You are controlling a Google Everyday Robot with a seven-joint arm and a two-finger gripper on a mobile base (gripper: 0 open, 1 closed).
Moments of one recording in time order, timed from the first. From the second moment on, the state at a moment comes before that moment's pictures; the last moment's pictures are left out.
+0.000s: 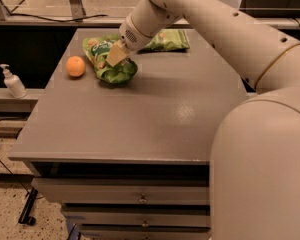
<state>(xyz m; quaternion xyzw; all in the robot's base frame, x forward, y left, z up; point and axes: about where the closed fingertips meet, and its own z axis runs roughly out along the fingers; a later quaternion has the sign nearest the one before) 0.697 0.096 0.869 -0.51 0.79 0.21 0.27</state>
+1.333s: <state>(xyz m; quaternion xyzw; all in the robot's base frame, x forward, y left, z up) 0.686 0.105 0.885 -0.52 0.77 0.23 0.27</state>
